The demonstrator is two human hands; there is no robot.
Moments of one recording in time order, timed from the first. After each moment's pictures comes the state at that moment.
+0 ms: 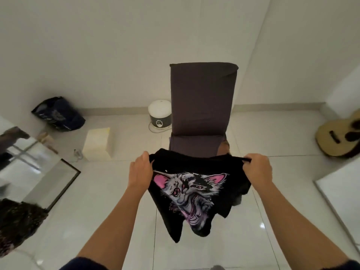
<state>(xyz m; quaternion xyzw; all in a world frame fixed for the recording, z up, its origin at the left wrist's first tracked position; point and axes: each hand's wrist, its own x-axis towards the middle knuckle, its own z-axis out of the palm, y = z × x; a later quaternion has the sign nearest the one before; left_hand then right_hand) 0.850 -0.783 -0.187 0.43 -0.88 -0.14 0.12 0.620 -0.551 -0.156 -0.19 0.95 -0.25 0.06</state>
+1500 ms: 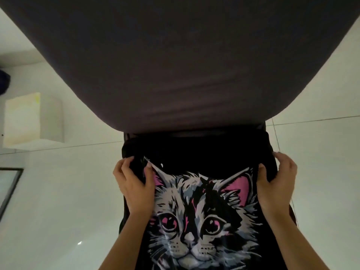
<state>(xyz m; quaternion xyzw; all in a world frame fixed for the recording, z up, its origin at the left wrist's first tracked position) 0.550 -0.925 -0.540 0.57 -0.74 -0.30 0.21 0.356 -0.729 -0.523 -0.07 0.92 -0.38 0.09</state>
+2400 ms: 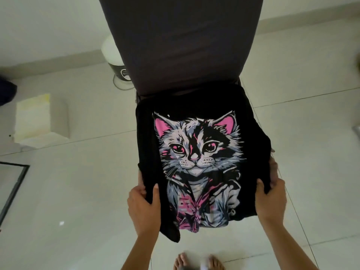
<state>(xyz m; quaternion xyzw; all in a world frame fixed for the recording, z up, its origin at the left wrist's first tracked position) 0.732 -0.790 -0.517 0.61 -0.71 -0.33 0.12 0.548 -0.590 -0.510 0.06 0.93 -0.34 0.10</state>
